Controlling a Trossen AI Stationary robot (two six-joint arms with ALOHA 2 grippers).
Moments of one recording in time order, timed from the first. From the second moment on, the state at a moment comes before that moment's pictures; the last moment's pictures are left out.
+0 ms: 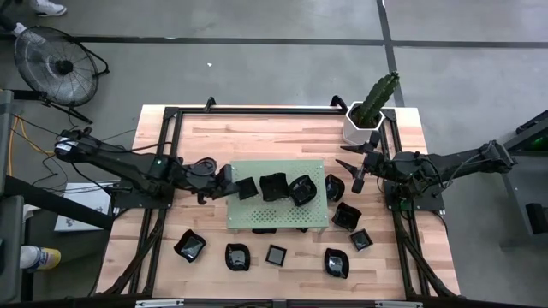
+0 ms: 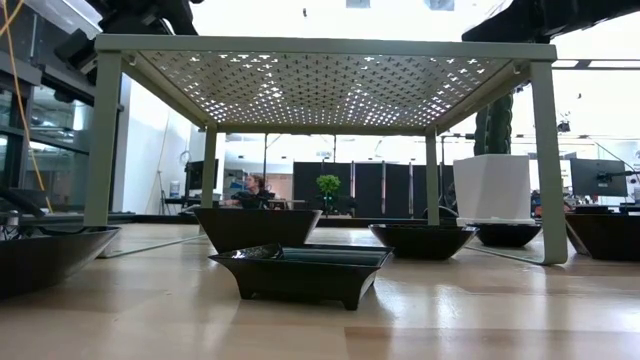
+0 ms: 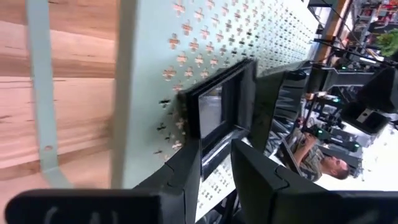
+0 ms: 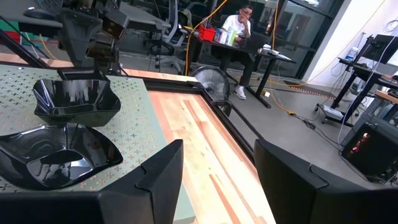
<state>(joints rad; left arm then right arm) -0.24 0.98 0.77 -0.40 -0.24 -1.92 0.18 0.60 0.48 -0.02 0.59 -0.16</state>
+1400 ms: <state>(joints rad) -0.55 0.93 0.77 -0.81 0.05 -1.90 0.18 0.60 0.48 -0.02 0.59 -0.16</state>
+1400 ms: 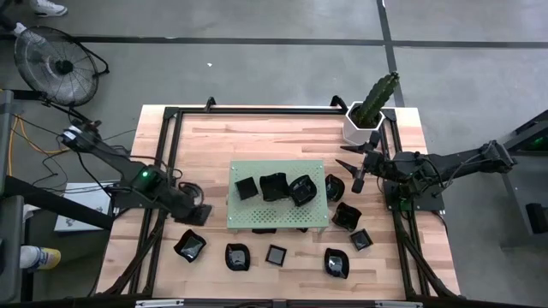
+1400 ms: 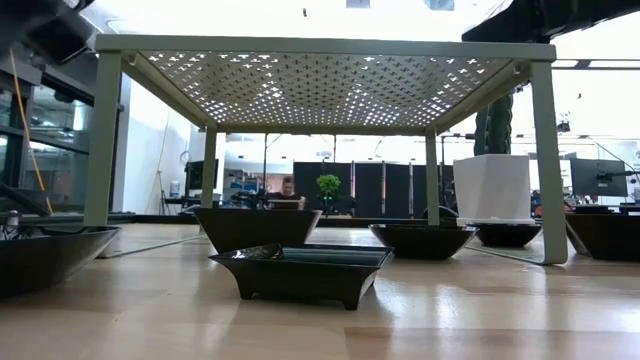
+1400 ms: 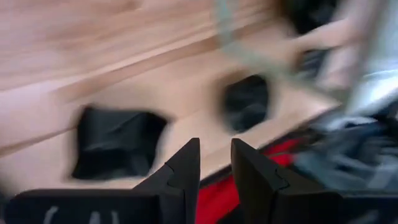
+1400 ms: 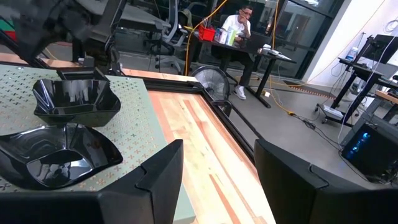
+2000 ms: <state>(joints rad) -0.55 1.06 0.77 -0.93 -0.01 -1.27 0.18 0.60 0.48 -0.02 0.59 -0.16</state>
